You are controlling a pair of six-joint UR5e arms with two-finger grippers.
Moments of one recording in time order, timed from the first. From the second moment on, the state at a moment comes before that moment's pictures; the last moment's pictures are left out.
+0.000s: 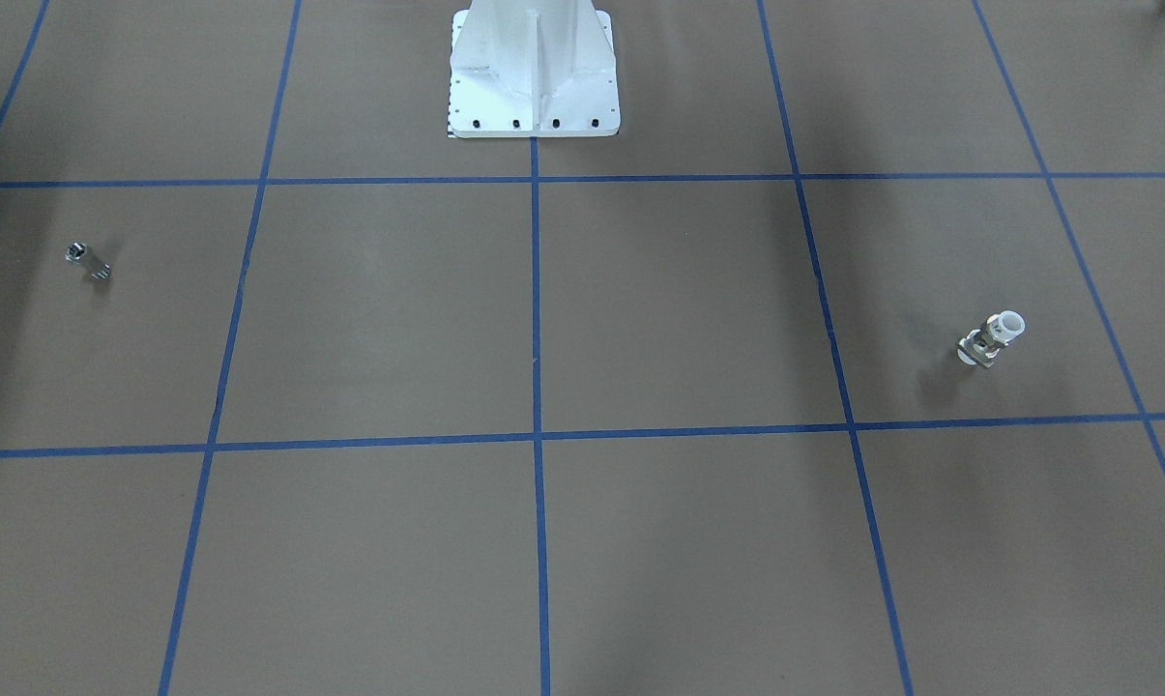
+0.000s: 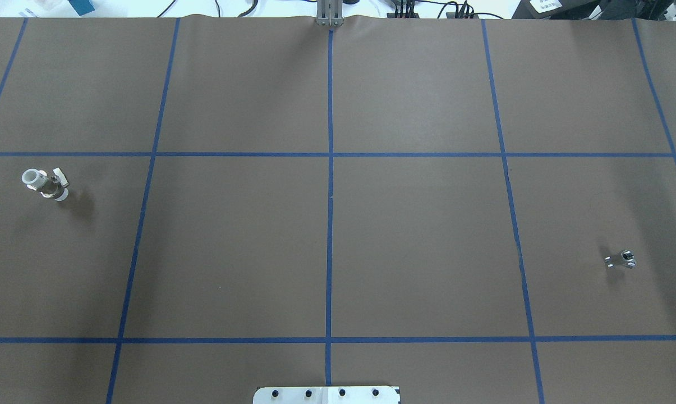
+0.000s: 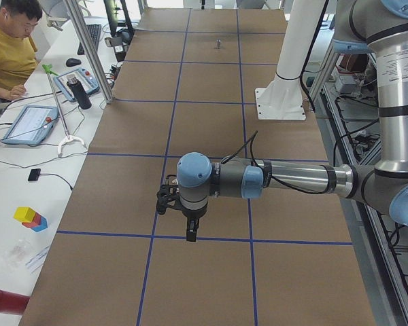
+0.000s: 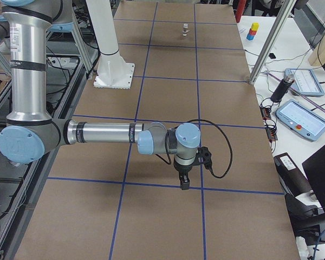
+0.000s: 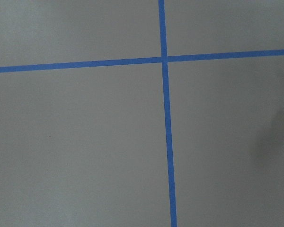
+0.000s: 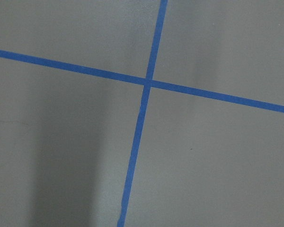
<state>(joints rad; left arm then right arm) -1.59 -1.39 -1.82 -1.55 -2.34 0.04 1.51 -1.63 1.65 -1.53 2.27 -0.10</state>
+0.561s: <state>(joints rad) -1.59 -1.39 -1.82 -1.55 -2.34 0.04 1.51 -1.63 1.65 -1.53 2.27 -0.10</state>
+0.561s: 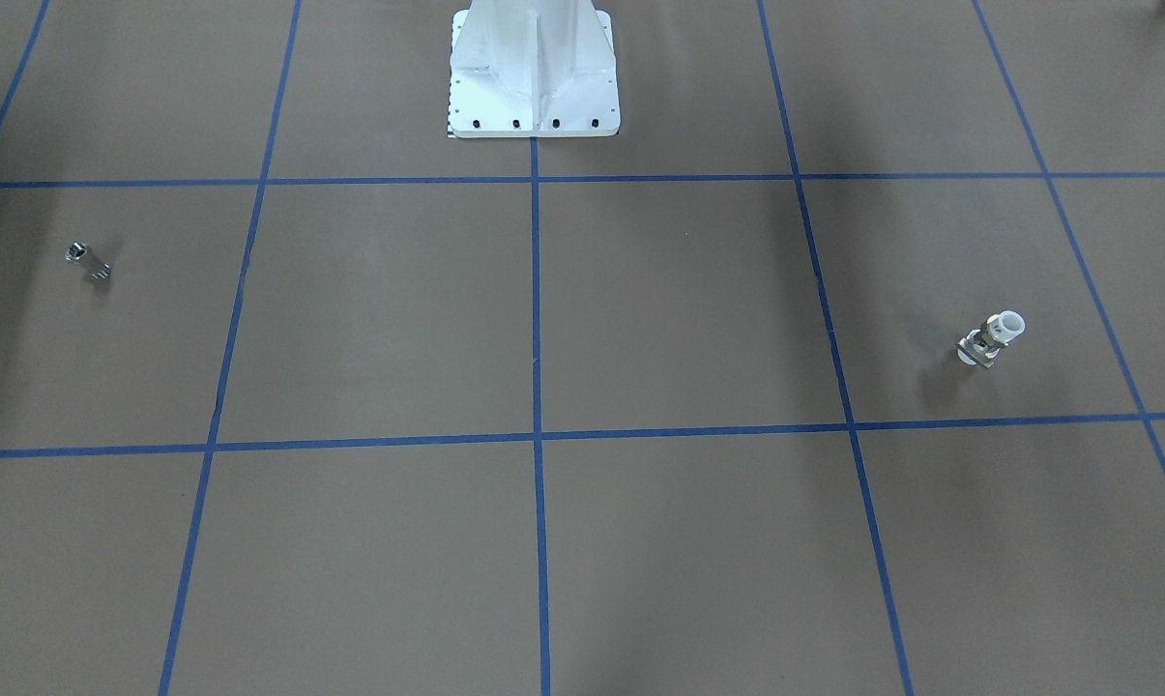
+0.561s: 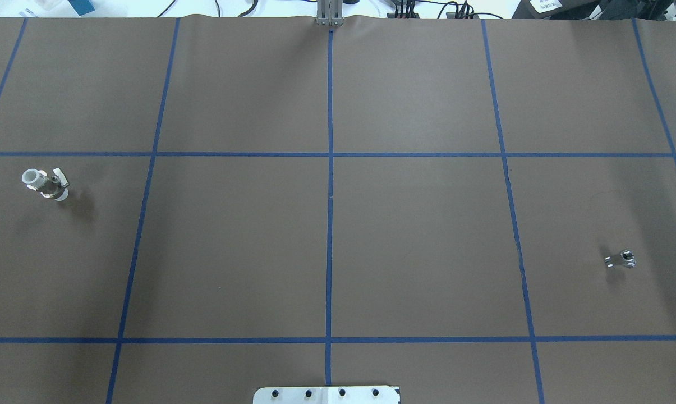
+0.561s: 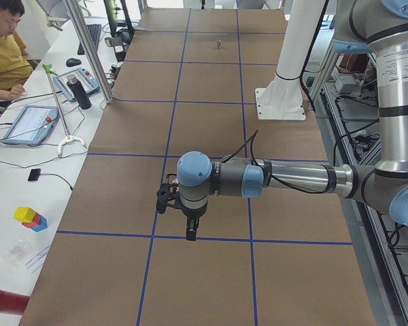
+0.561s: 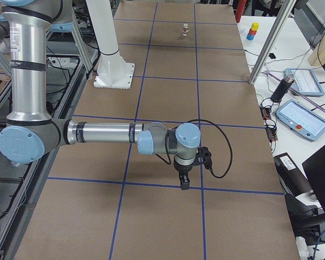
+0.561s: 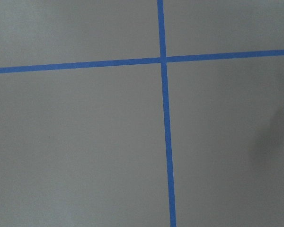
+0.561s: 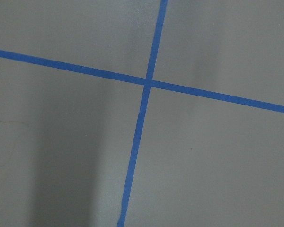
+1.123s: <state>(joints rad) -1.59 -1.44 -1.82 -1.56 -2.33 0.03 1.51 -1.63 1.64 -1.53 2.27 -0.10</state>
